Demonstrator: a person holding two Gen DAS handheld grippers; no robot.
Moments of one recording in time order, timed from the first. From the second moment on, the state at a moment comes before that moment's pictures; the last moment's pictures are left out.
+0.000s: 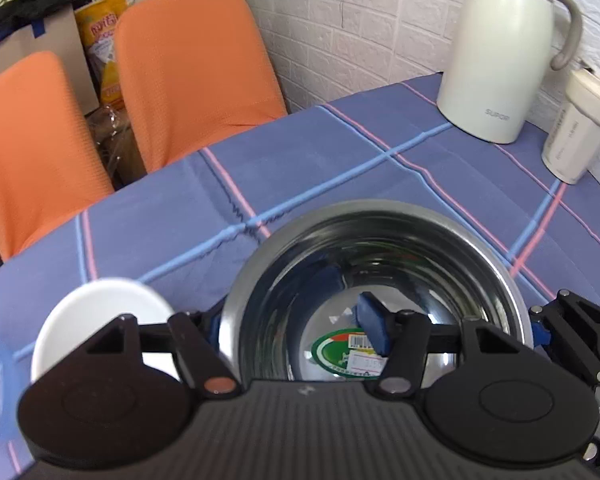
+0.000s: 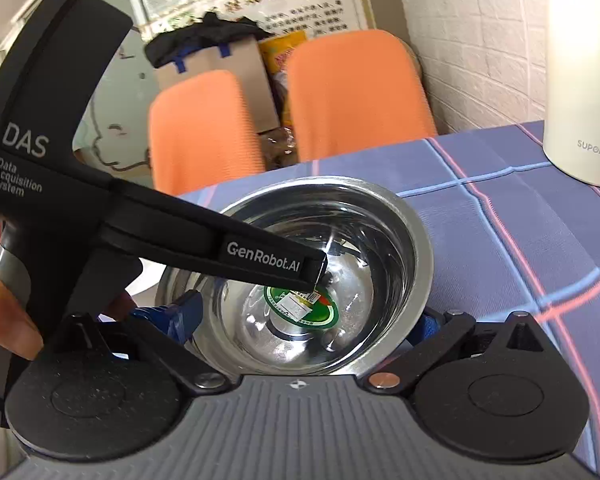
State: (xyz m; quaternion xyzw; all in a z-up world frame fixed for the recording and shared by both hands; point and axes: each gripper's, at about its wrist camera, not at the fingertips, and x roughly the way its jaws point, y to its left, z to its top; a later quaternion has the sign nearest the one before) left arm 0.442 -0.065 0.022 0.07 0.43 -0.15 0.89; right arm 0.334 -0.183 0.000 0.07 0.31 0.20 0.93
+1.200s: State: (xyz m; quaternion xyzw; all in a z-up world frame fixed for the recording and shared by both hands) left arm 0.217 0.040 0.023 0.00 0.38 -0.11 0.92; right arm 0.147 -0.176 -0.004 0.07 0.35 0.19 0.92
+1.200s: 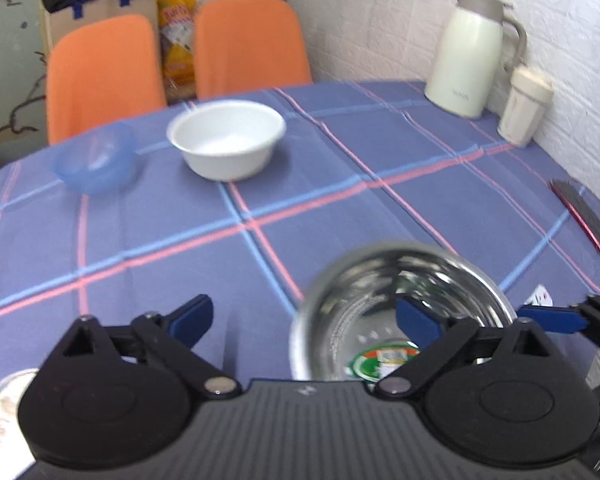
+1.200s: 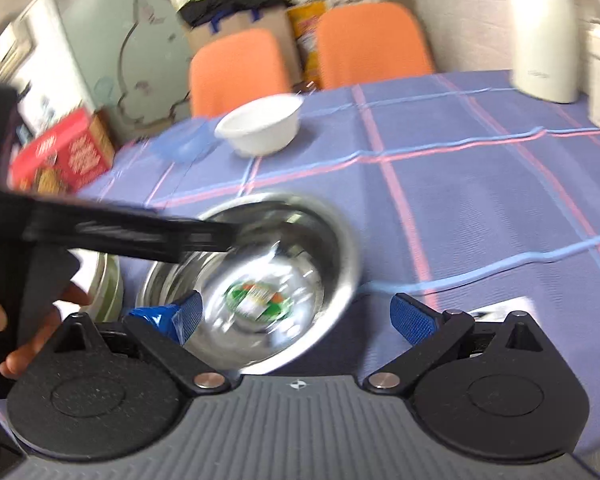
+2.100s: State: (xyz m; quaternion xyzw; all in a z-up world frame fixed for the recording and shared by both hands) left arm 0.373 0.126 0.088 0.03 0.32 -0.12 0.94; right arm 0.304 -0.100 0.027 -0.07 0.34 0.24 0.91
